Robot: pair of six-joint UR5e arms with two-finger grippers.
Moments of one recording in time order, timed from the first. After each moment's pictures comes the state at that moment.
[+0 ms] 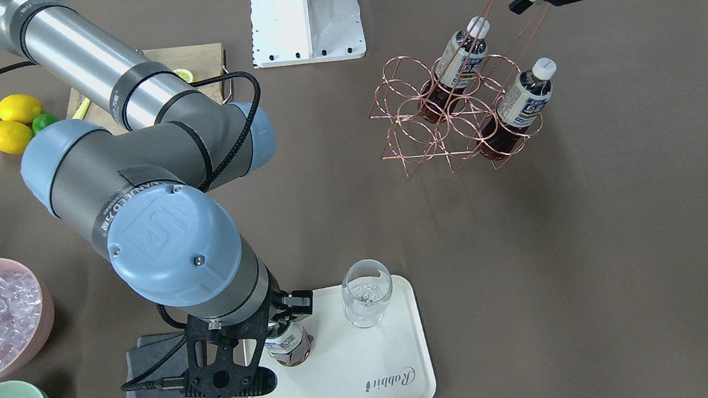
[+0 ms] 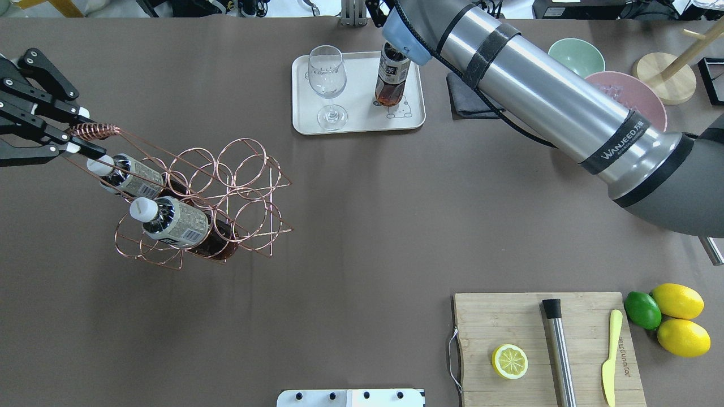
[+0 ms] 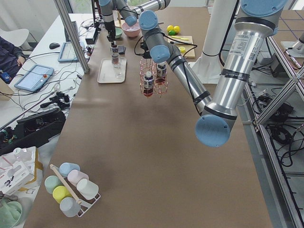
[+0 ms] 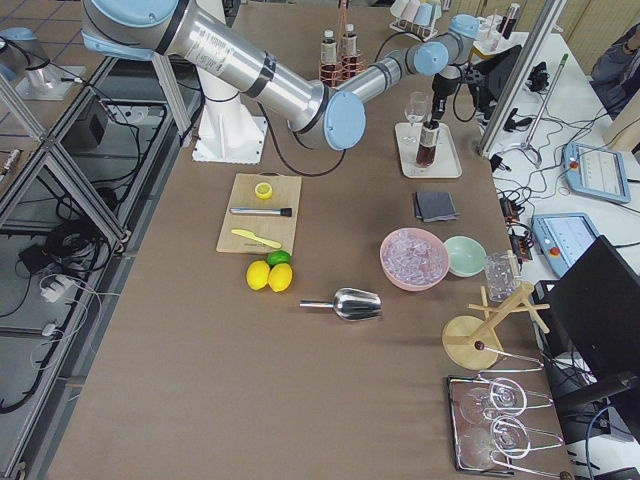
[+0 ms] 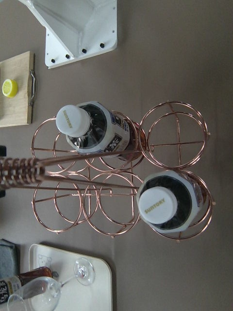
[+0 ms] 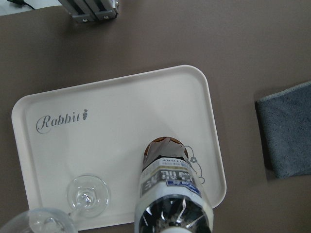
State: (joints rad) left arm -1.15 -1.83 -2.19 -1.80 -2.69 -2.74; right arm 0.95 -0.38 0.93 -1.57 2.21 0.92
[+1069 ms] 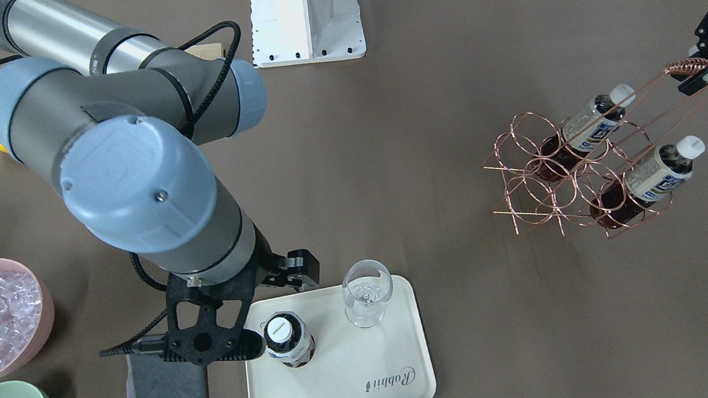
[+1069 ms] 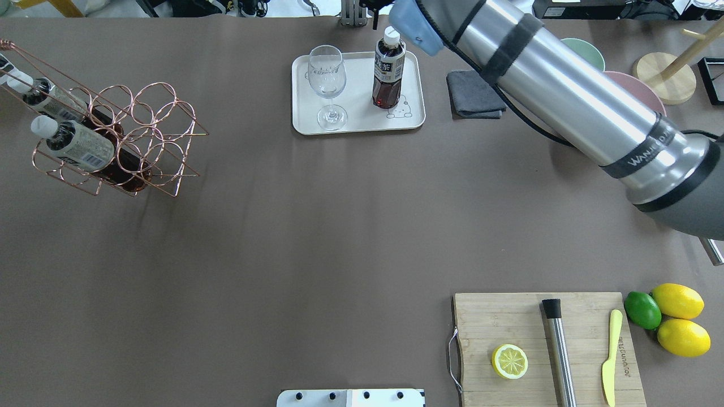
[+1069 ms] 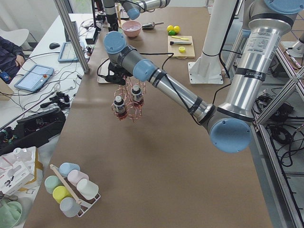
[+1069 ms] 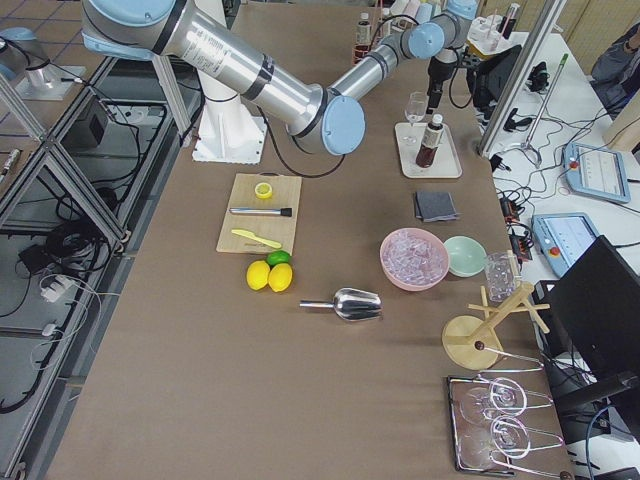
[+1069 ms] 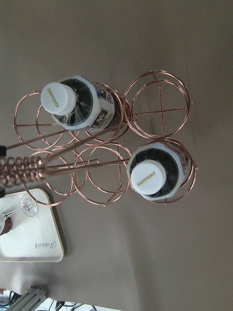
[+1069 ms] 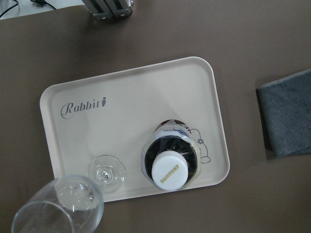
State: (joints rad) left arm -1.43 -1.85 -1.90 -1.61 -2.75 -2.02; right arm 0.97 -0.42 1.12 -1.71 2.25 0.91
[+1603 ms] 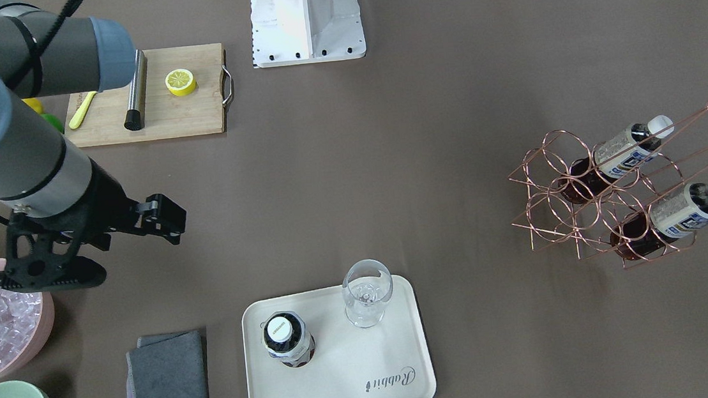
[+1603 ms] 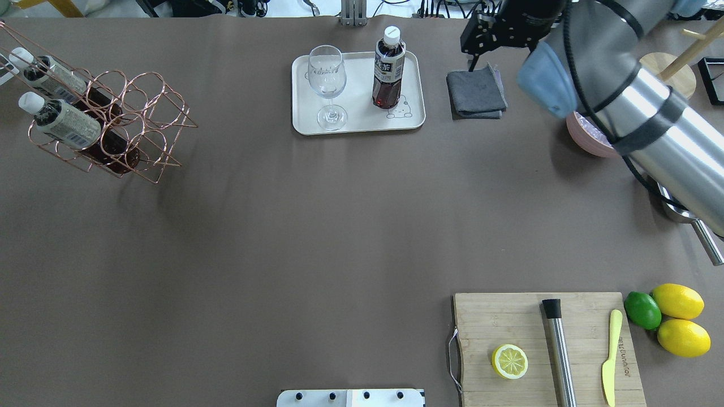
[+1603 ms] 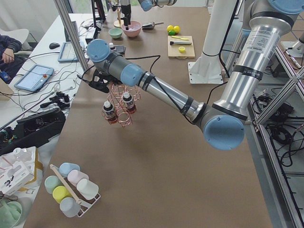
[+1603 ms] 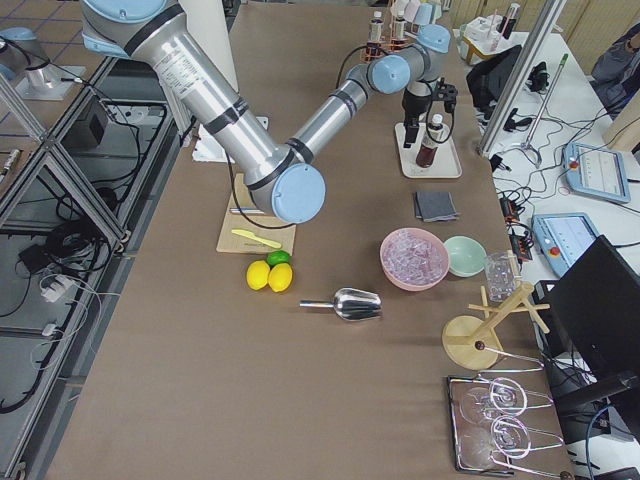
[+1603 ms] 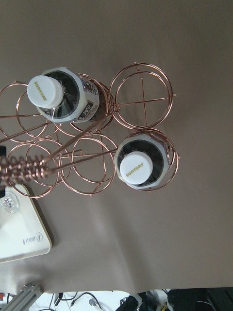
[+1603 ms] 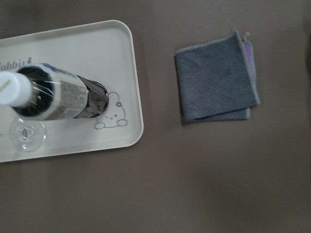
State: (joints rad) left arm -1.48 -1.93 -1.72 -1.59 -2.75 -1.74; right arm 1.03 -0.82 1.62 -1.86 2.26 0.78
